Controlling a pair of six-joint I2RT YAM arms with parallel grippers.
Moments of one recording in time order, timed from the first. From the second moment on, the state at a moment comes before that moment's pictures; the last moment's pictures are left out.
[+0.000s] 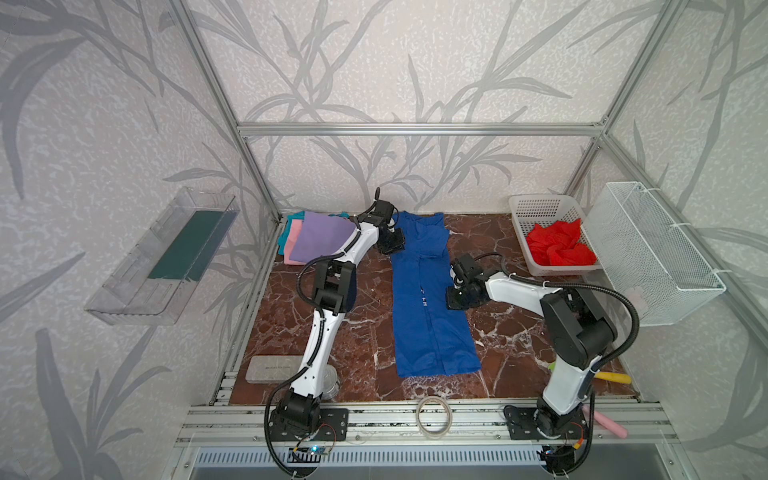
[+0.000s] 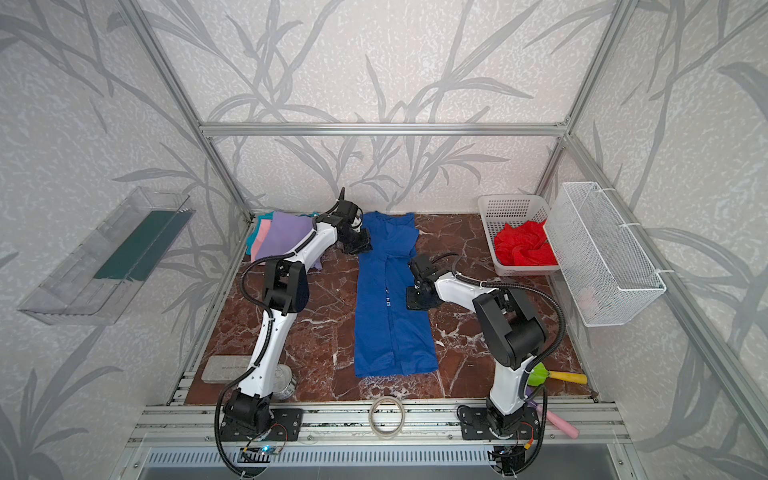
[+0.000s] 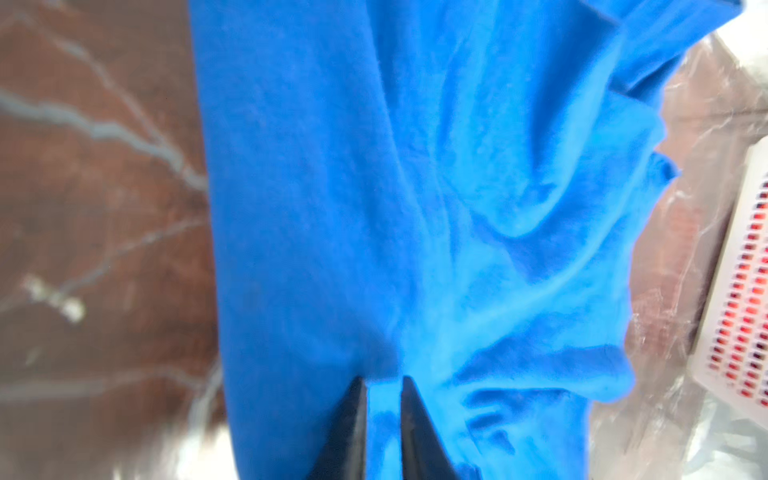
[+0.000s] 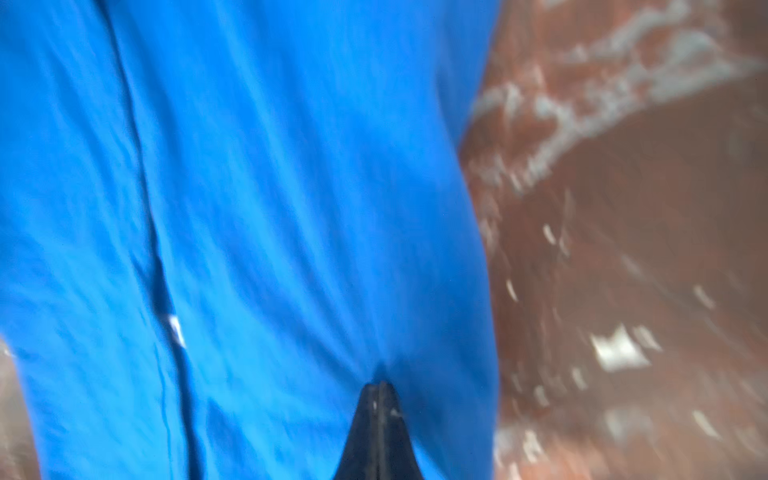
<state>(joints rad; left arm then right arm) -0.30 2.61 2.40 -0.88 0.33 -0.55 0.54 1.81 1.10 -0.51 -0.08 0.46</state>
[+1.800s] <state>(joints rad) -0.54 1.78 0.93 -0.25 0.35 -0.83 0.96 1.51 0.71 -0.32 -0.22 0.87</state>
